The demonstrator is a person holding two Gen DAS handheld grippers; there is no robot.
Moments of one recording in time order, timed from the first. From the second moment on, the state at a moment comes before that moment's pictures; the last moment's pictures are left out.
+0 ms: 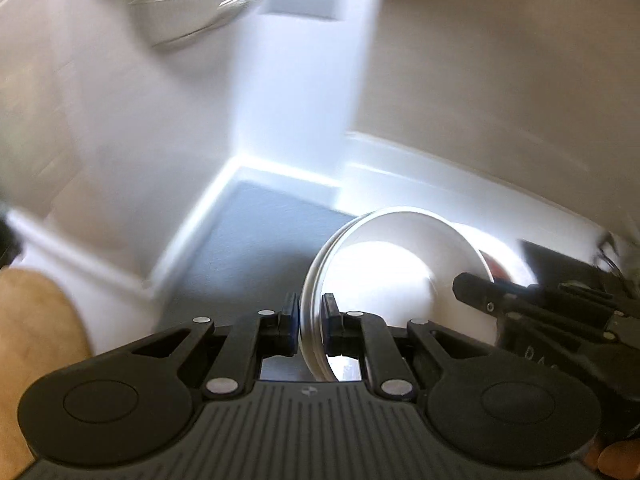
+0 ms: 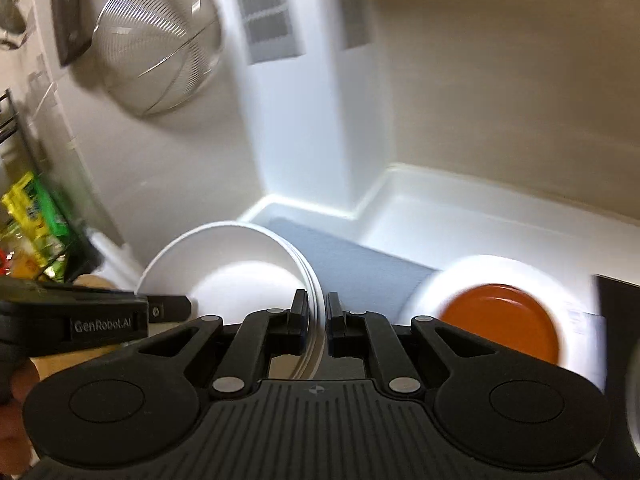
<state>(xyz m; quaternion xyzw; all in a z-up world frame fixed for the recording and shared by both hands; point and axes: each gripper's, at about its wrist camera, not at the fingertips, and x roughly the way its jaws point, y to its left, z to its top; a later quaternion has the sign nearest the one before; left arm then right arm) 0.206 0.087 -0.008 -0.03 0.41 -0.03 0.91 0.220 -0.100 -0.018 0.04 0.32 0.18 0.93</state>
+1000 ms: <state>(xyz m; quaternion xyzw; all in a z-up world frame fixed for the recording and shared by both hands) 0.187 -0.076 -0.046 0.11 0.45 -0.21 0.86 0.115 -0.247 -0.065 0.13 0.33 -0.01 0.93</state>
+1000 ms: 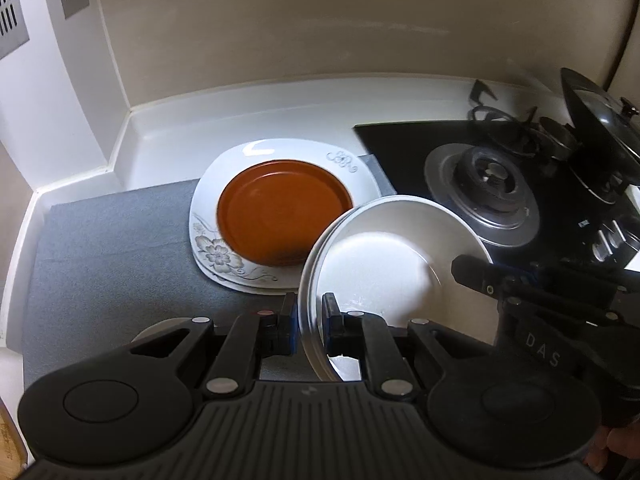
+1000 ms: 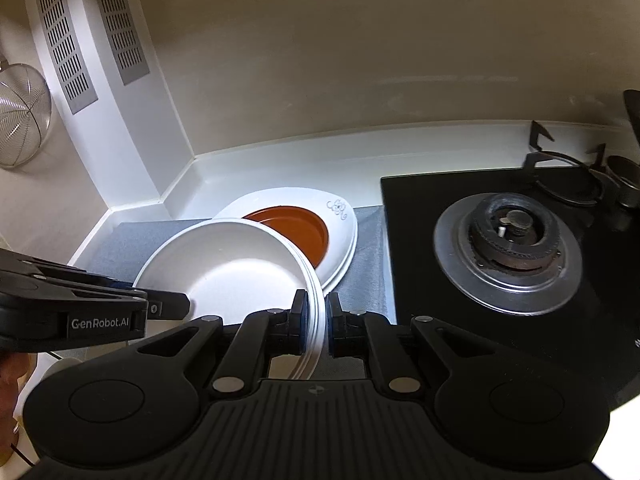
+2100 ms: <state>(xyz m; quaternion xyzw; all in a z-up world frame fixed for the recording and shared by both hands) 0.375 -0.083 -0.106 0.10 0.57 -0.14 0.81 0.322 -0.250 -0.097 0.10 0.42 0.05 0.90</state>
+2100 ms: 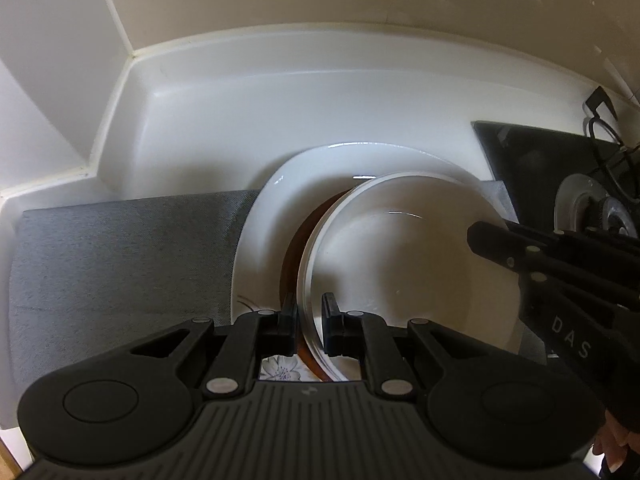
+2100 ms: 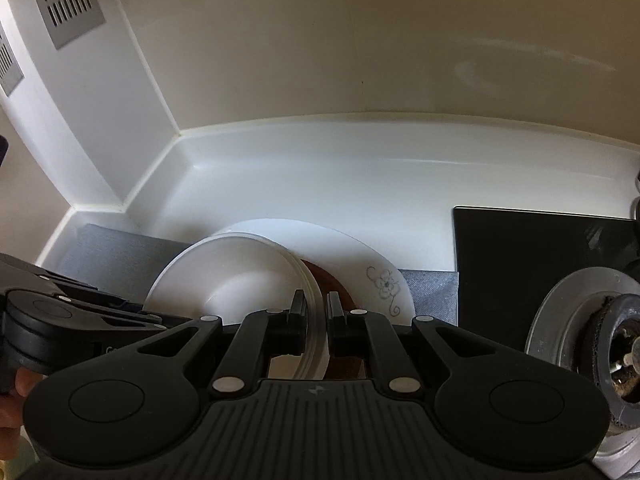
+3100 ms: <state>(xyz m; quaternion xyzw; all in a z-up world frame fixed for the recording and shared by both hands) 0.330 -0.060 -0.062 0.10 0.45 -0.12 0.88 0.299 -0.262 -0.078 0.11 0.38 0.02 0.92</state>
